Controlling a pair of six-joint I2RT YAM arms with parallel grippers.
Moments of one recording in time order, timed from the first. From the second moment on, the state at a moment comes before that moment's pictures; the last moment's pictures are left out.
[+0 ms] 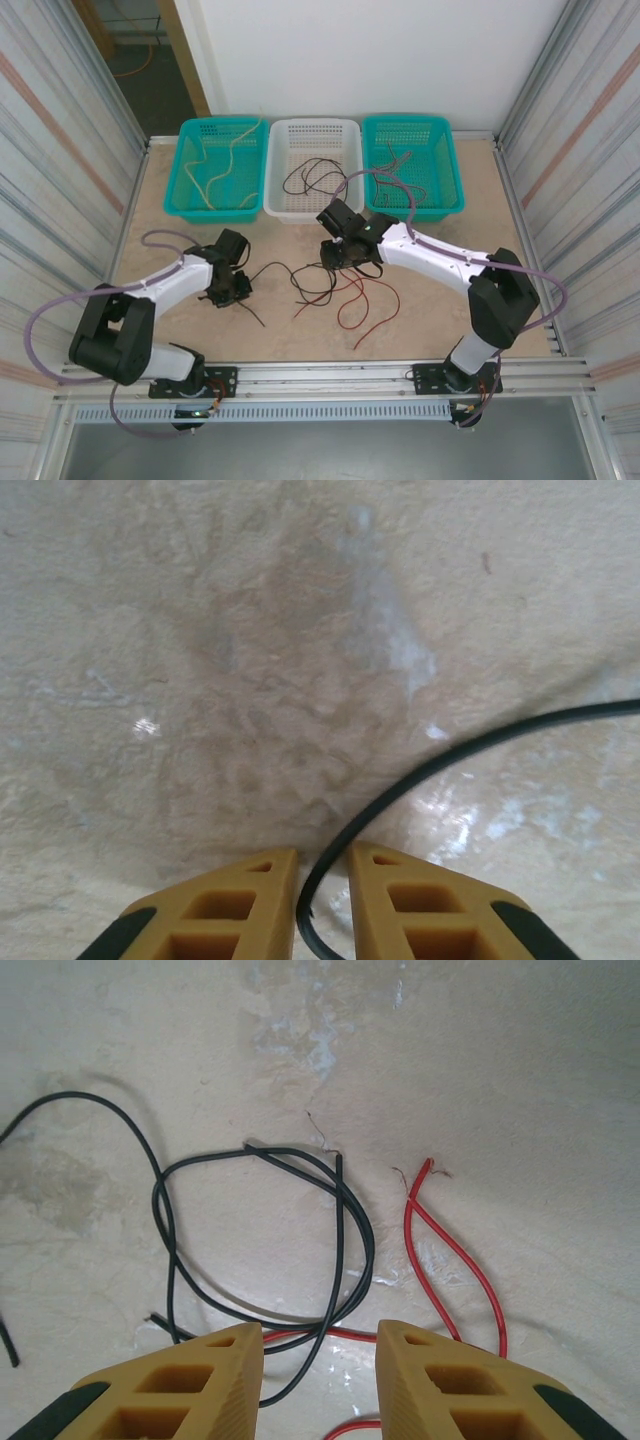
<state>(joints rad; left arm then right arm) -0.38 1.40 0.68 -0.72 -0.01 -0.73 0.84 1.62 1.23 -0.73 0.06 0.57</state>
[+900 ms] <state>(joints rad) -0.72 1.00 1.21 -0.76 -0.02 -0.51 0.90 1.35 1.31 -0.73 0.07 0.57</state>
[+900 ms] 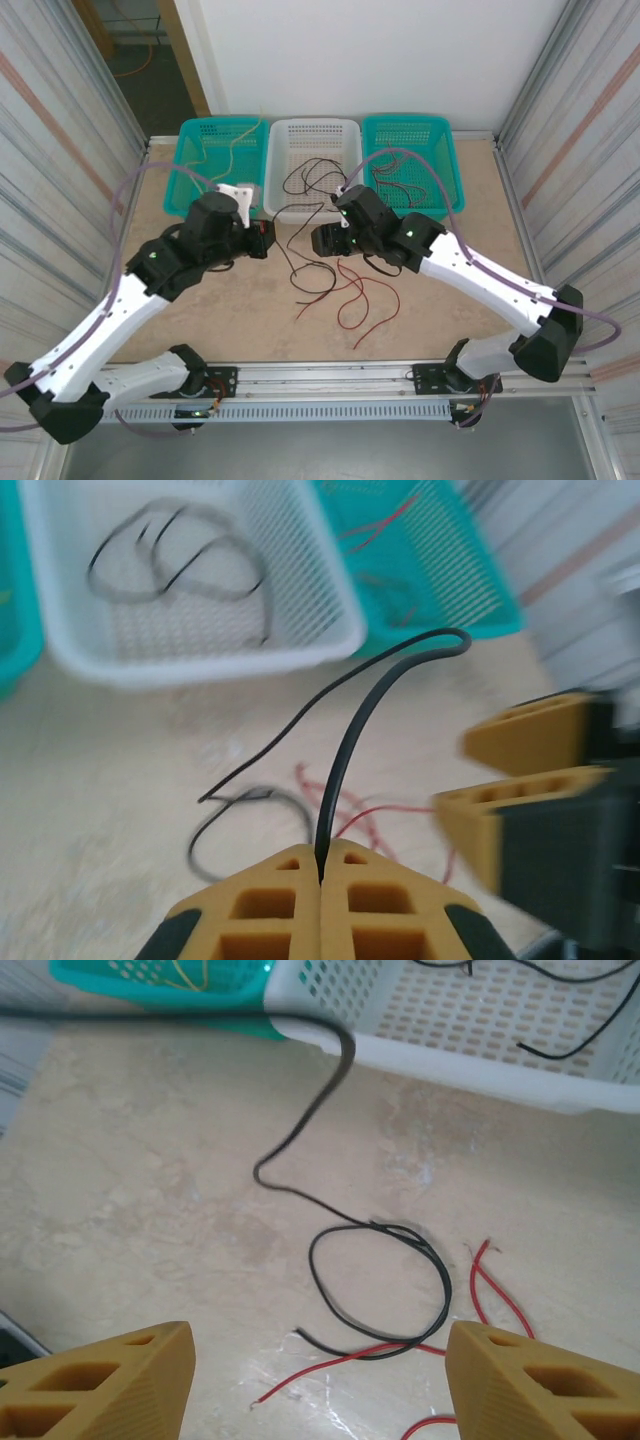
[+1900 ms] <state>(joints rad) -0.62 1.23 1.91 -0.78 -0.06 -0.29 0.70 1.38 0.91 -0.39 -0.13 0.67</state>
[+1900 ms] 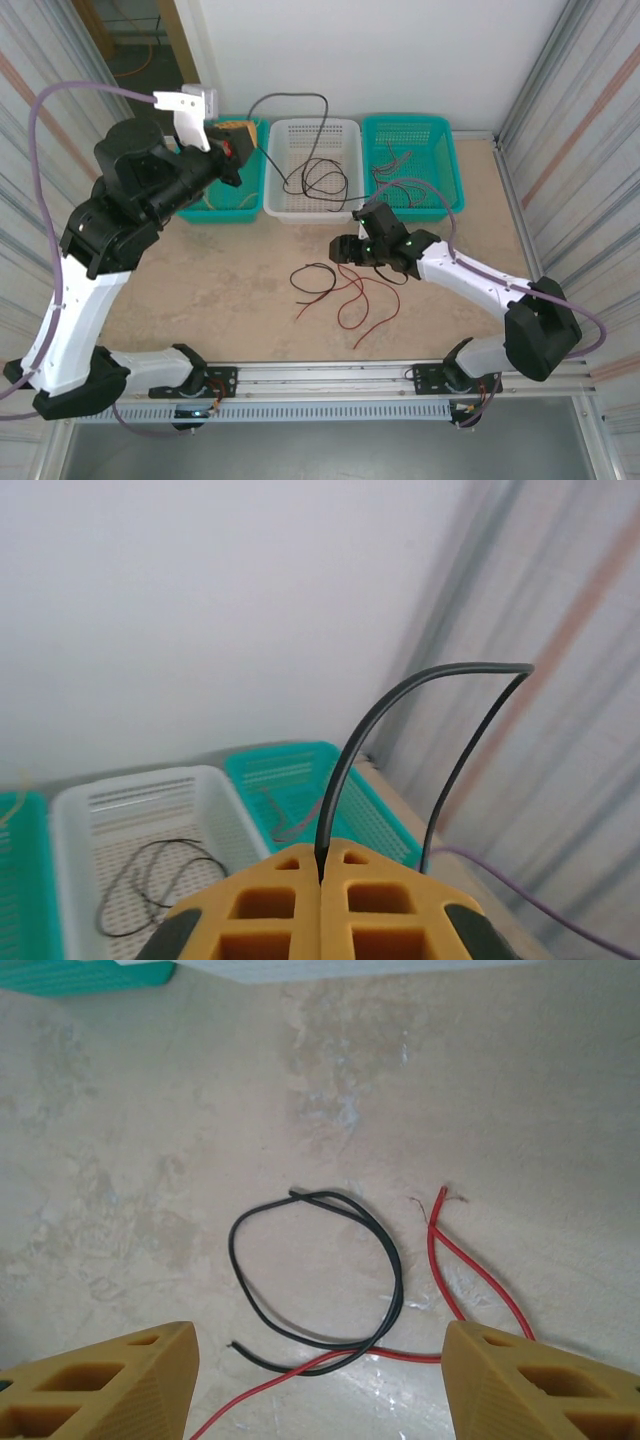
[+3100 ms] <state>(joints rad) -0.26 1.54 1.87 -0.54 0.11 -0.41 0.64 1.11 0.88 -0.57 0.03 0.72</state>
